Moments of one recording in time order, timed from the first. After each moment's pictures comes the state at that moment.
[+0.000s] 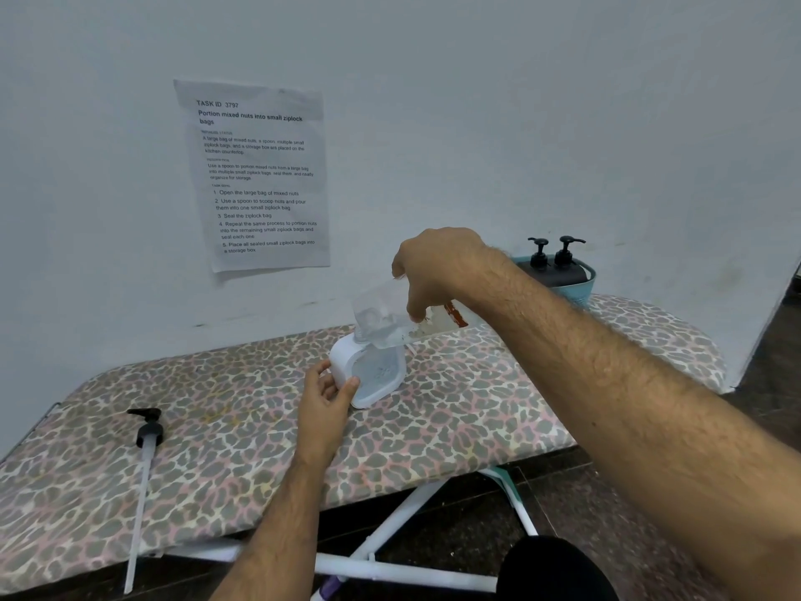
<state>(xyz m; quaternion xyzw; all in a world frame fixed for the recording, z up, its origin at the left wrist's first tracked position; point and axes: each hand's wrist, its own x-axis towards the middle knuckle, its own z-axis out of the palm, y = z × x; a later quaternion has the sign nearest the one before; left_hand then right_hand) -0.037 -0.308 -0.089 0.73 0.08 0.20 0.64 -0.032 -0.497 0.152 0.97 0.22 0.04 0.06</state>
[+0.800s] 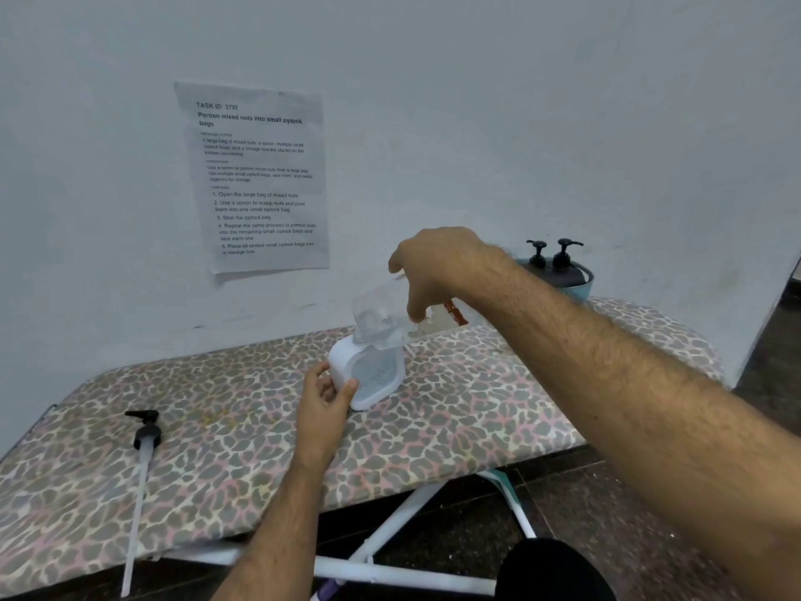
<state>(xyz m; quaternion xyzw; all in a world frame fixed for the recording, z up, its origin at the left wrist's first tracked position) -0.038 -0.310 -0.086 0.74 0.09 0.20 0.64 -0.027 -0.497 0.155 0.97 0.24 0.04 0.07</state>
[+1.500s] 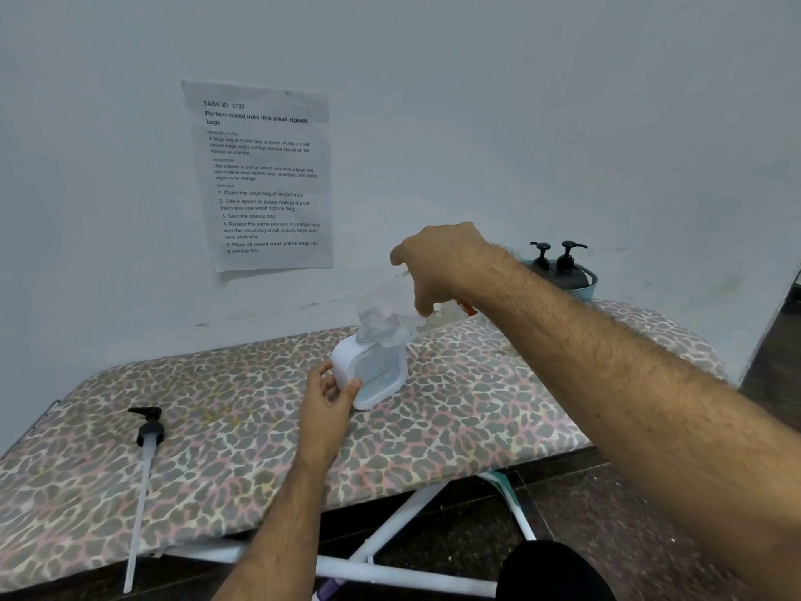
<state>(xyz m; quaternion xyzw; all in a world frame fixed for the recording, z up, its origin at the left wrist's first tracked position) -0.038 -0.308 -0.088 0.74 0.09 0.20 0.64 -0.020 -0.494 0.154 0.97 0.22 0.07 0.10</state>
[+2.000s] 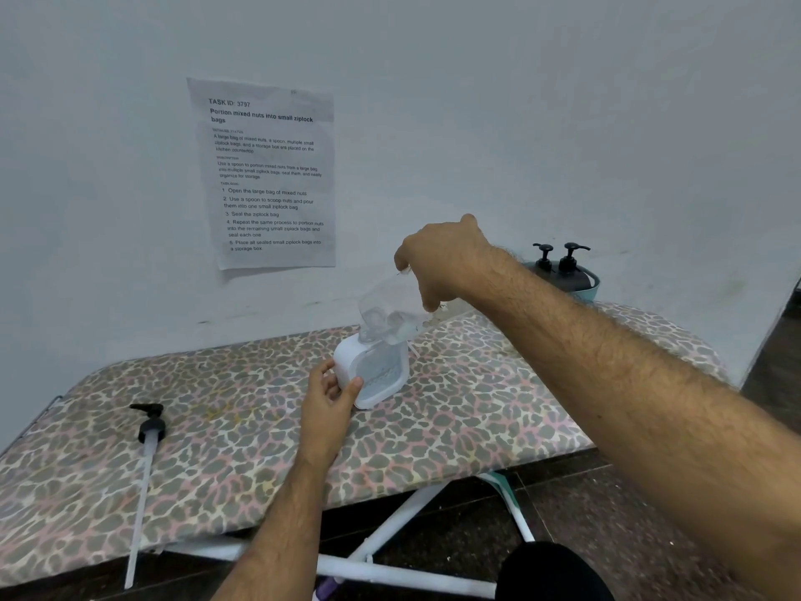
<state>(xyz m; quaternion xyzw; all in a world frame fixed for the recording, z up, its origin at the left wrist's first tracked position) -0.037 -0.307 -0.089 0.74 0.10 0.20 0.64 -0.020 -0.492 0.153 0.96 0.22 0.09 0.13</state>
